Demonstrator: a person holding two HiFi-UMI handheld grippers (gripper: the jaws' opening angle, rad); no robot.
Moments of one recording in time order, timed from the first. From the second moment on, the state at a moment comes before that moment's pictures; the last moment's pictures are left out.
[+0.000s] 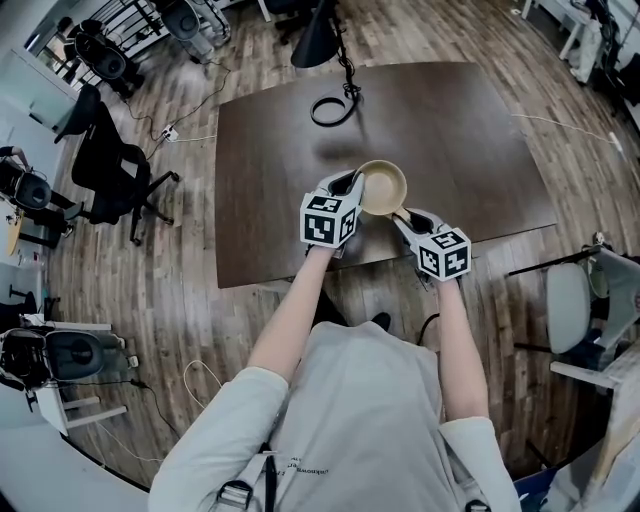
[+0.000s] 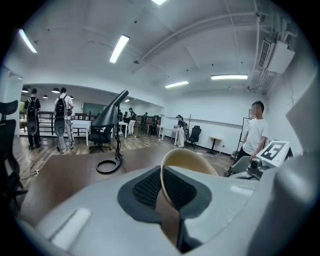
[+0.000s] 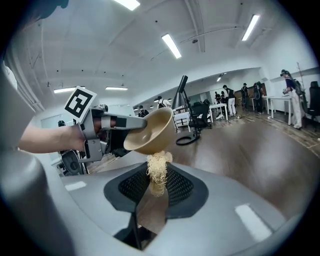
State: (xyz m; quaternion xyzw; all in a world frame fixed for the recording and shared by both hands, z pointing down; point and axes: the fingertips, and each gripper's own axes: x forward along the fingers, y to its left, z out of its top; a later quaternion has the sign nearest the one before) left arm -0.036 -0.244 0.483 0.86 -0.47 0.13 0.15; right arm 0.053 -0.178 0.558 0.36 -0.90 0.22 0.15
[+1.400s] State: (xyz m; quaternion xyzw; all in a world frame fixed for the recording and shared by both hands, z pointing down) left arm -0.008 -0.199 0.552 0.87 -0.39 0.27 0.11; right arm 0.075 -0.200 0.555 0.39 -0.88 0.21 0.19
